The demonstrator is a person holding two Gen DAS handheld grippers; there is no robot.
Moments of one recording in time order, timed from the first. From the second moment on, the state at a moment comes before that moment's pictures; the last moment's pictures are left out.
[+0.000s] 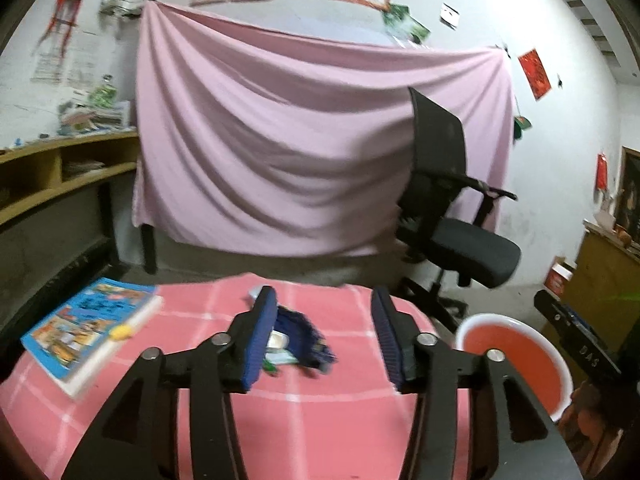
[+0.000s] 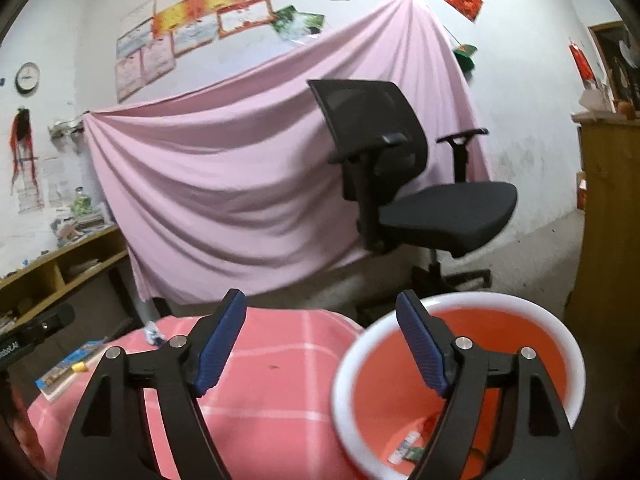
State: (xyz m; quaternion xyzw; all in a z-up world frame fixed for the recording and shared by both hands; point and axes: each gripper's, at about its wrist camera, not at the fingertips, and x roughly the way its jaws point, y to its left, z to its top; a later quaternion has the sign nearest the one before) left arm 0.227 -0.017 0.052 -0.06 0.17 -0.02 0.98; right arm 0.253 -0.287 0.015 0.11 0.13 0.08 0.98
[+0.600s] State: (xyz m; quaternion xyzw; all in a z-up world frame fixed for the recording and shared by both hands) left arm 0.217 0.064 0.026 -0.08 0.09 0.09 0.99; right arm 0.256 -0.185 0.015 0.01 0.08 0.15 0.99
